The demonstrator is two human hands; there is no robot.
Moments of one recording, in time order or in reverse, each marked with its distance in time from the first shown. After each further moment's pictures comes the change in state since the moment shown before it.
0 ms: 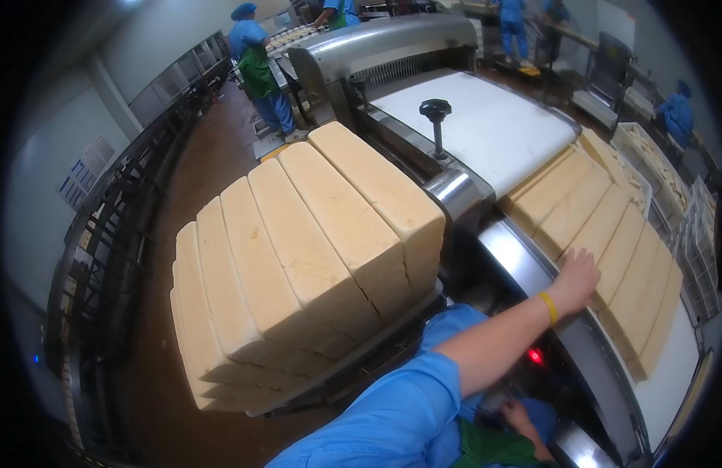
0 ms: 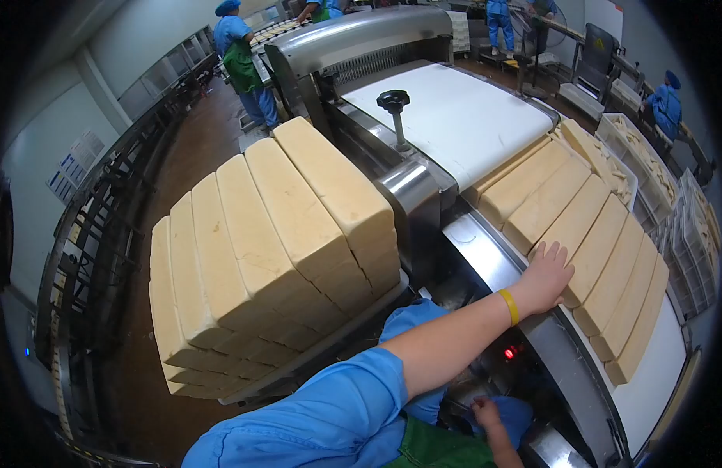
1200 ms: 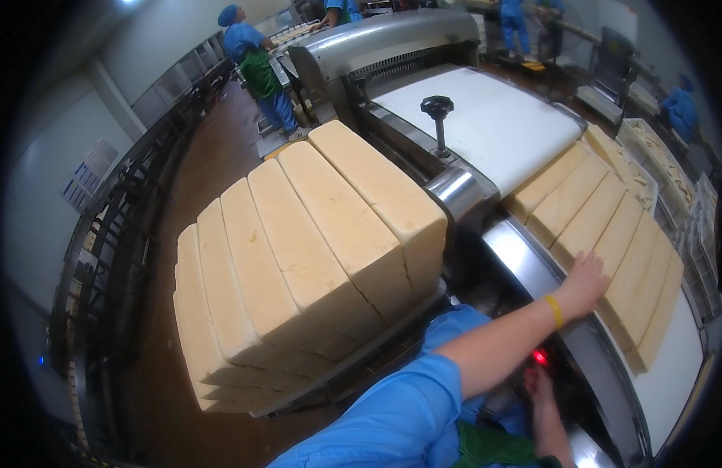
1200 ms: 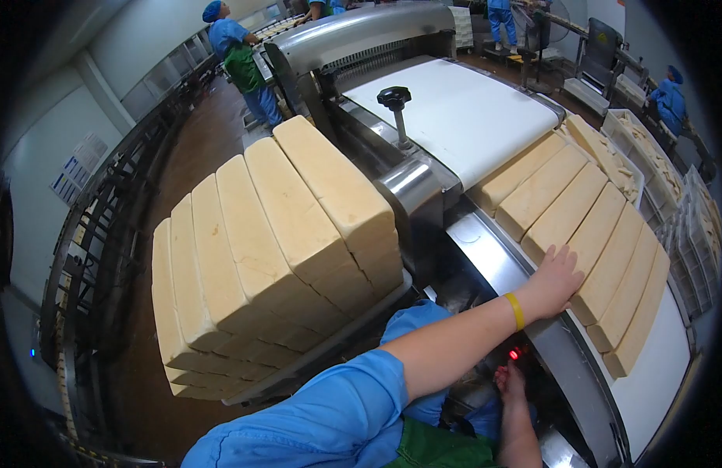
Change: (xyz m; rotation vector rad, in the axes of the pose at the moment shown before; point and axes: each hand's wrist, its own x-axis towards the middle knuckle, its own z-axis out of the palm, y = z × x) left_hand 0.002 0.001 -0.001 -0.038 -0.001 0.038; right_hand 0.069 -0.048 -0.050 1.178 0.196 0.299
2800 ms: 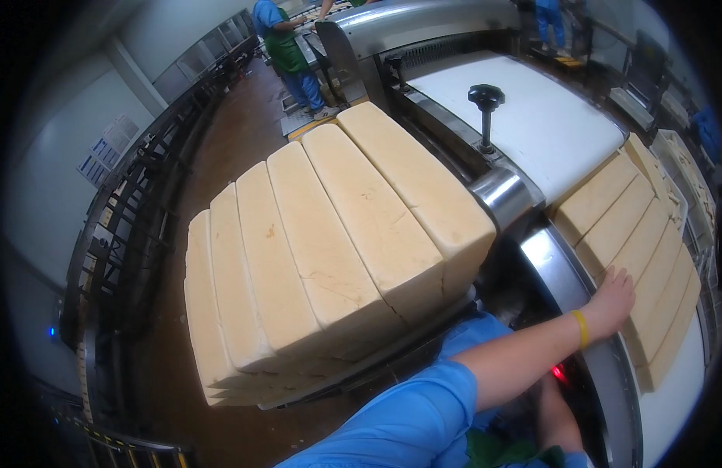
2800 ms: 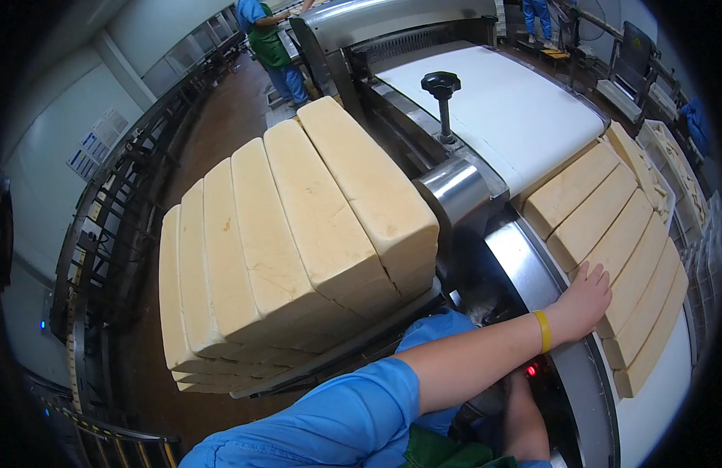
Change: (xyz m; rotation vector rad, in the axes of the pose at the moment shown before) left_hand -0.002 -0.019 0.001 0.106 0.021 -0.007; right_hand 0.064 -0.026 0.174 -0.421 -0.198 -0.167
